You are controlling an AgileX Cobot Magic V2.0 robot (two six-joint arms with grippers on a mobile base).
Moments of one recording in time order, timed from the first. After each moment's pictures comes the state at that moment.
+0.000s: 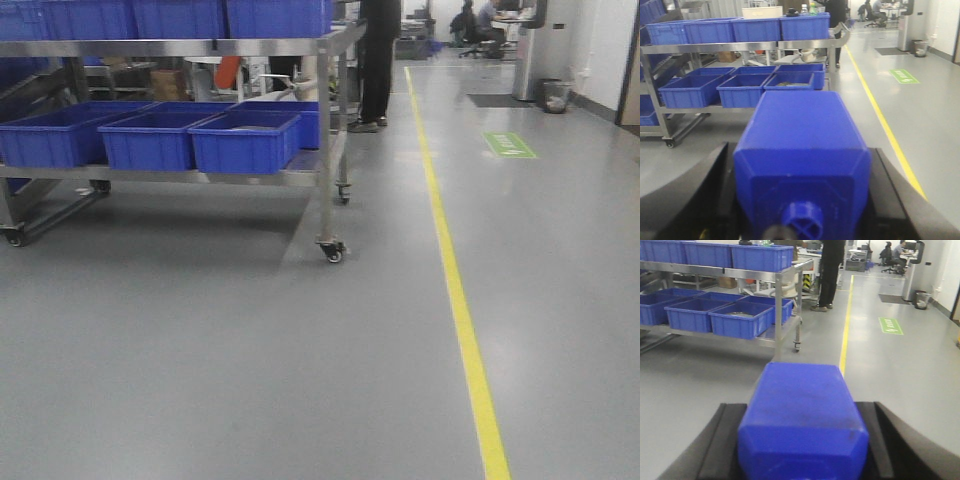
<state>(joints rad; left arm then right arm) 0.01 0.30 -0.51 -0.28 0.32 0.28 0.05 0.32 -0.39 -0.01 0.15 0.01</state>
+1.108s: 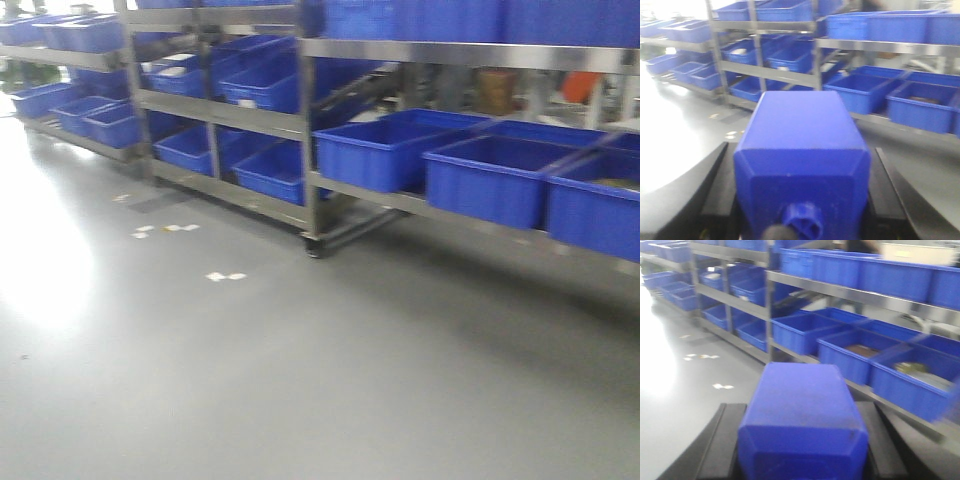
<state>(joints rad) 0.01 0.30 -0.51 -0.28 0.32 0.28 0.05 0.32 -0.39 -0.01 0.15 0.01</state>
